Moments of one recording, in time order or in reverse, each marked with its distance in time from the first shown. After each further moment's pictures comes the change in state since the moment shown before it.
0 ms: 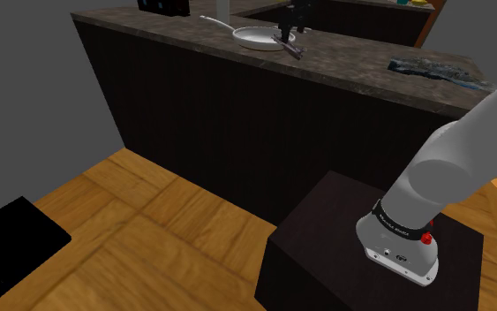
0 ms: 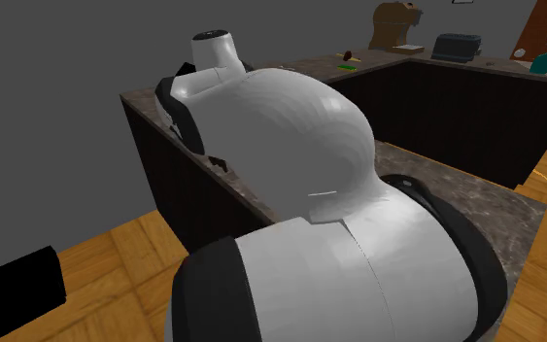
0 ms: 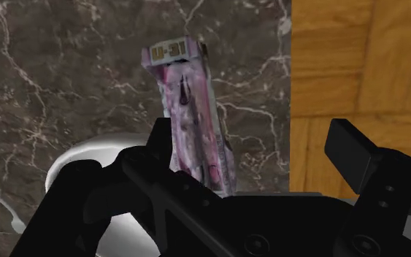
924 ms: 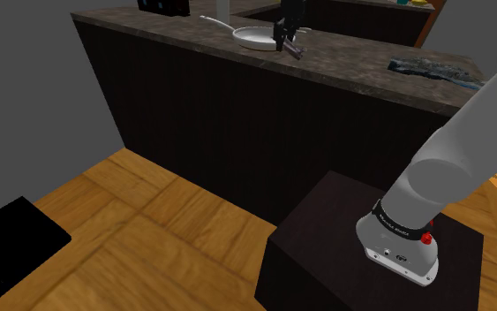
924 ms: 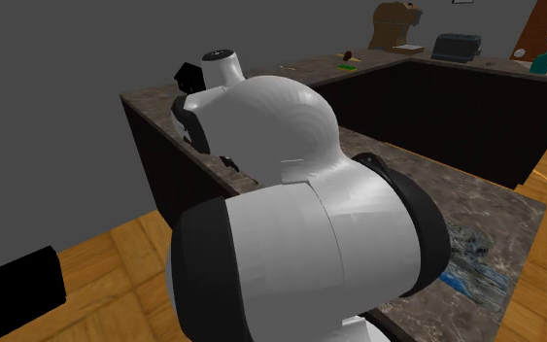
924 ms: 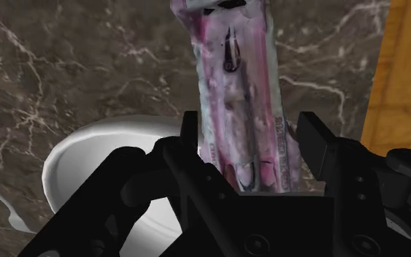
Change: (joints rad) arm -0.018 0.129 -0.024 0.026 -0.026 0.146 -0.017
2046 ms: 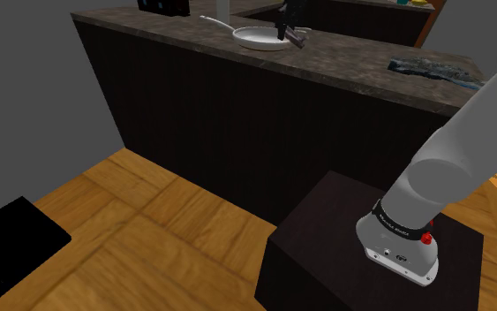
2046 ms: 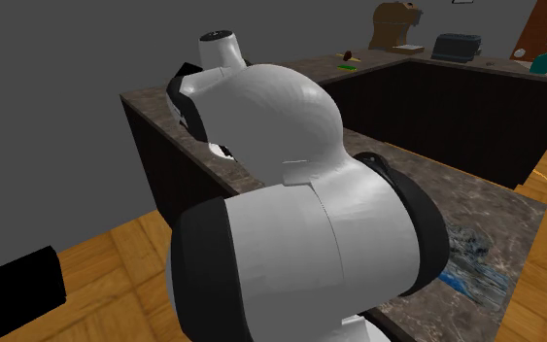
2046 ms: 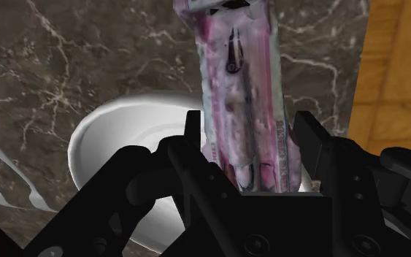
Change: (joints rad) arm 0.001 0.002 0.001 0.092 0.008 -0.088 -0.017
